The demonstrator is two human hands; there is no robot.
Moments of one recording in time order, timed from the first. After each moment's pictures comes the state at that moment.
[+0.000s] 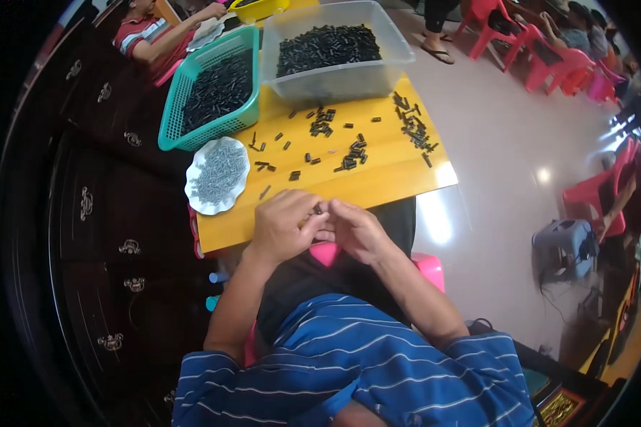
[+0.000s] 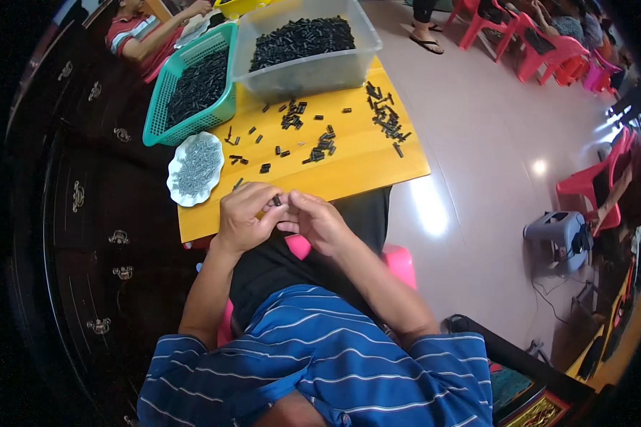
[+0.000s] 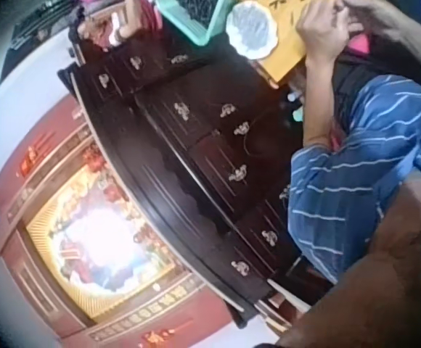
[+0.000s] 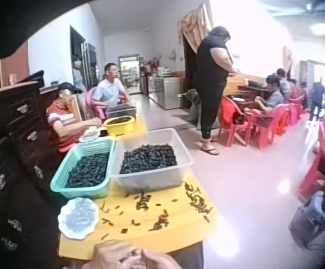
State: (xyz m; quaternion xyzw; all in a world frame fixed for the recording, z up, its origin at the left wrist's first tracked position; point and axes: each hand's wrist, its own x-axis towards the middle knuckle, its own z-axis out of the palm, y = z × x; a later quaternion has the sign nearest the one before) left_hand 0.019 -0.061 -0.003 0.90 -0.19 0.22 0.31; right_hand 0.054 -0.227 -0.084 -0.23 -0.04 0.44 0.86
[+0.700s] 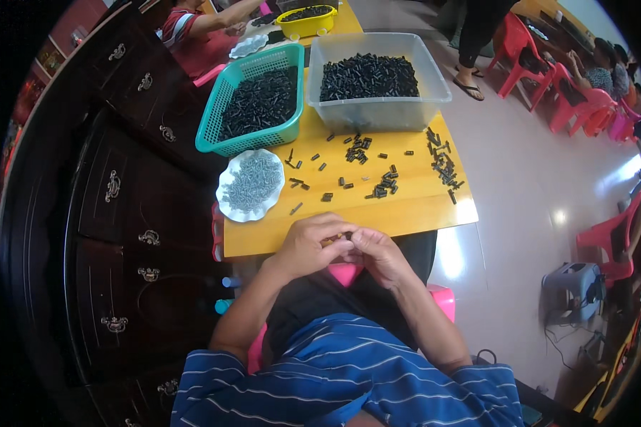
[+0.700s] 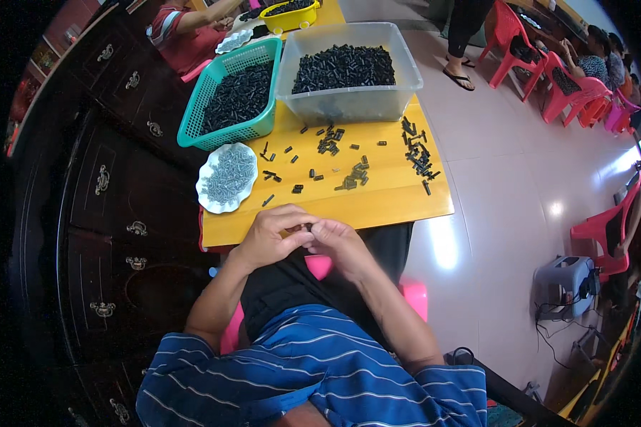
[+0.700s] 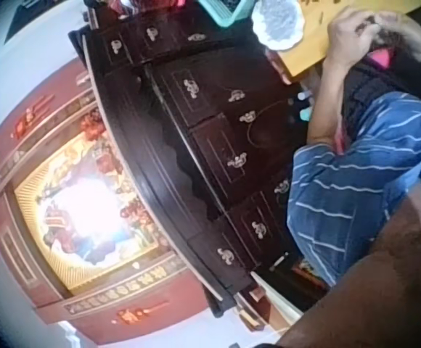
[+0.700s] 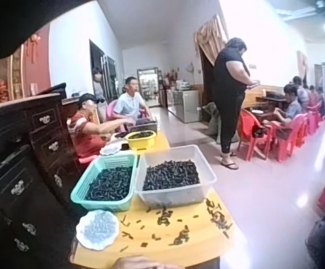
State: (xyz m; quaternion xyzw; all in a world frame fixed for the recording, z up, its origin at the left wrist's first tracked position) left_hand 0.013 -0.050 -0.005 0.87 -0.16 0.09 0.45; right_hand 0.053 -0.231 -0.081 -0.36 -0.09 0.42 0.82
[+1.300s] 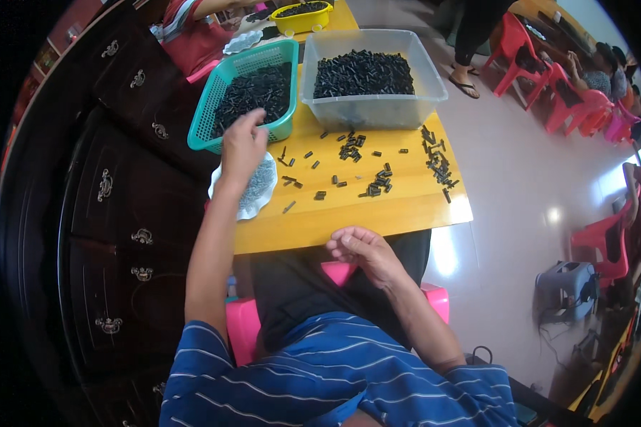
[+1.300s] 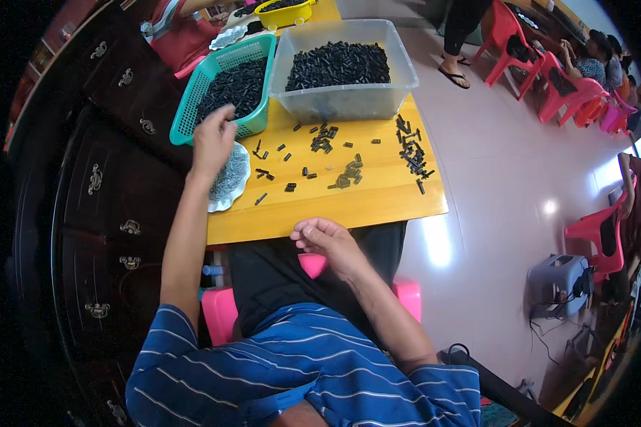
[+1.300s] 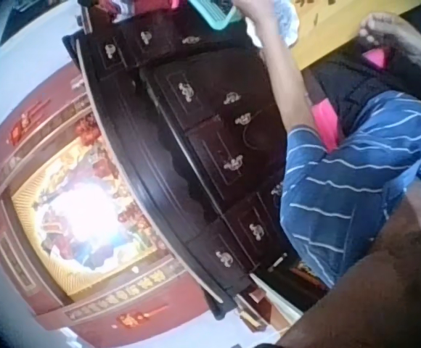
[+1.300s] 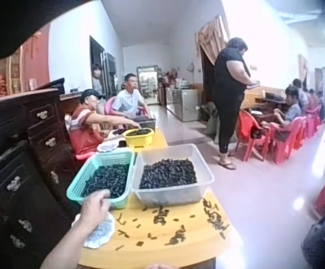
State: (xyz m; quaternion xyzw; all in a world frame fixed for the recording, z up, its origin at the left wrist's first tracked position) left_hand 0.132 0.081 0.015 0.91 0.00 0.35 0.20; right_hand 0.052 -0.228 -0.073 -0.39 -0.06 0.42 0.81
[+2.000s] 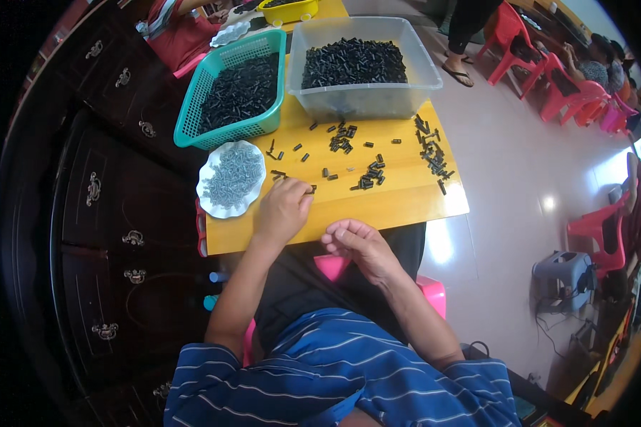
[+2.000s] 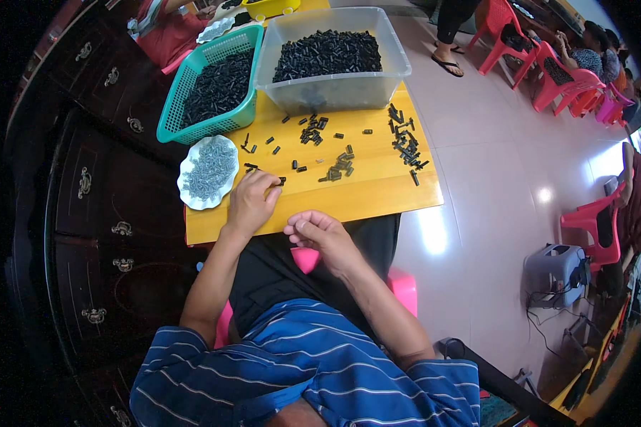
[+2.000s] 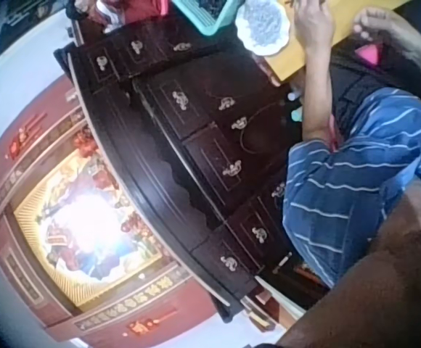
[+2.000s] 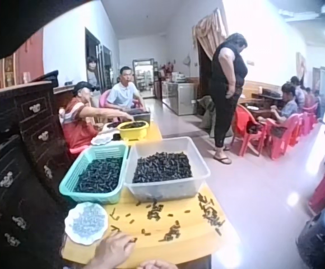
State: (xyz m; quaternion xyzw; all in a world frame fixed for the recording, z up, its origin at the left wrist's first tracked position) left_hand 0.059 -0.016 -0.056 0.95 -0.04 0.20 0.22; right_hand 0.054 -0.230 -0.072 -0.38 -0.03 0.42 0.83
